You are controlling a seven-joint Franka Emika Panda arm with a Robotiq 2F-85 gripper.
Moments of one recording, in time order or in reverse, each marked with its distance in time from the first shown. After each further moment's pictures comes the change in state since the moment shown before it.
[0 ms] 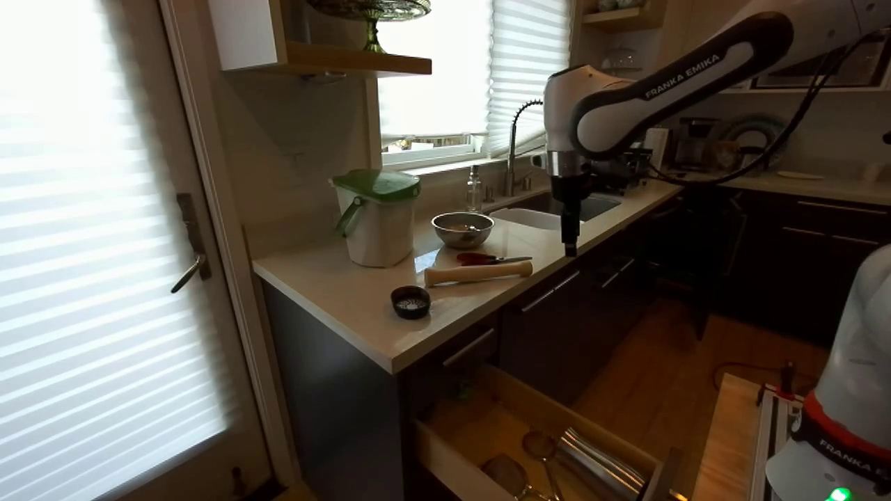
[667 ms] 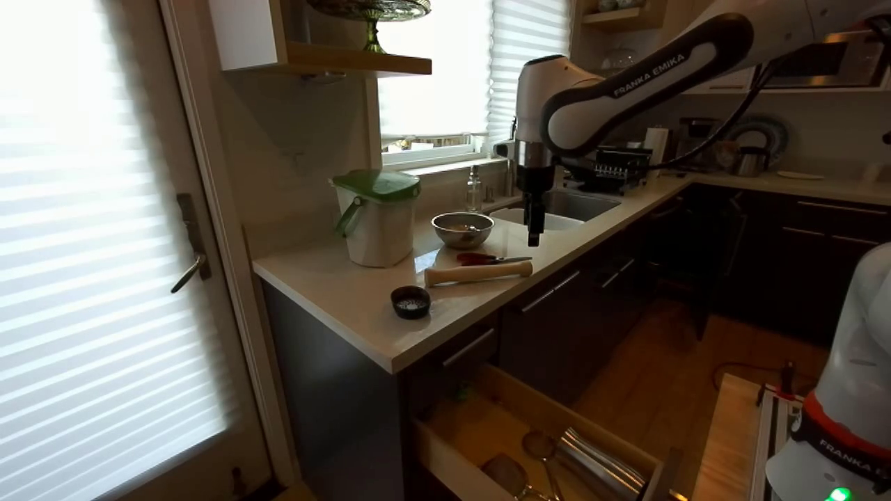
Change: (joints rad) arm 0.044 0.119 0.020 0.139 0.008 0.127 -0.233
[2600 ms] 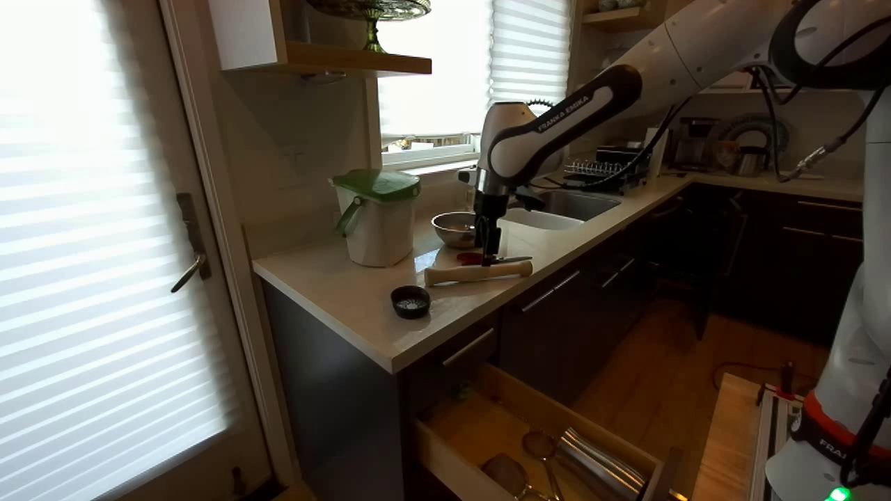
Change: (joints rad) arm -0.046 0.342 0.029 0.229 0.212 0.189 -0.323
